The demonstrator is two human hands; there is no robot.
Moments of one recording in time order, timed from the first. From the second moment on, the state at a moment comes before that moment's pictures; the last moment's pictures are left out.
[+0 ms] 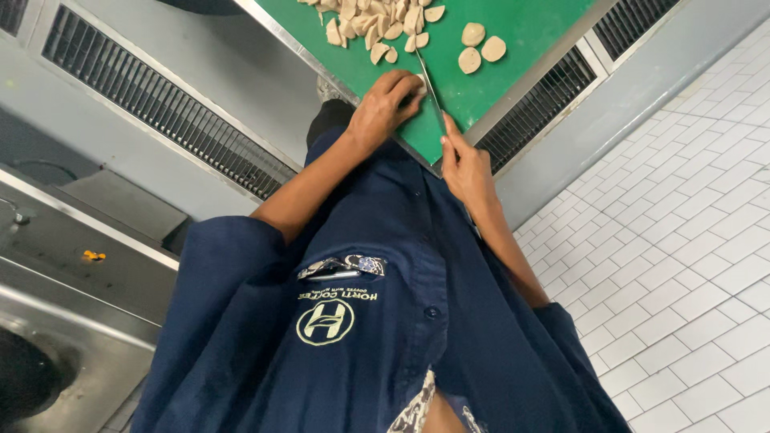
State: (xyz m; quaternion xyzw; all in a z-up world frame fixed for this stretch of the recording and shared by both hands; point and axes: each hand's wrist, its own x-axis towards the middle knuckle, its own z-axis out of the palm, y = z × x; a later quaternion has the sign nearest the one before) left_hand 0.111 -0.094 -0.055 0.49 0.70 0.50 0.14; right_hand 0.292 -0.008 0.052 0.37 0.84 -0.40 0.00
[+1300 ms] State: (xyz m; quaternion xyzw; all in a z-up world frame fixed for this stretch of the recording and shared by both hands) left_hand 0.110 -0.092 -0.055 0.49 0.71 0.49 0.13; right_hand 0.298 -0.021 0.049 0.33 0.88 -0.33 0.06
